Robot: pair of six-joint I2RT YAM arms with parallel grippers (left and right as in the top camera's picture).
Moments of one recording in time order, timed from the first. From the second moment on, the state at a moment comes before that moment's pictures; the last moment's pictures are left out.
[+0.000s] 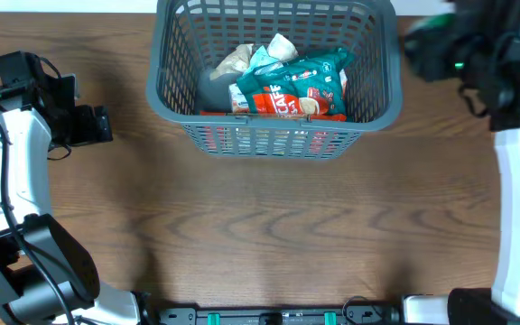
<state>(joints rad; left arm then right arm) 0.34 1.72 1.42 -0.98 0.11 0.14 0.06 1.56 1.95 -1.05 -0.14 -0.20</state>
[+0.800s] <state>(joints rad) 0.34 1.72 1.42 -0.98 0.11 0.14 0.50 1.96 2.03 -0.80 -0.28 -0.75</state>
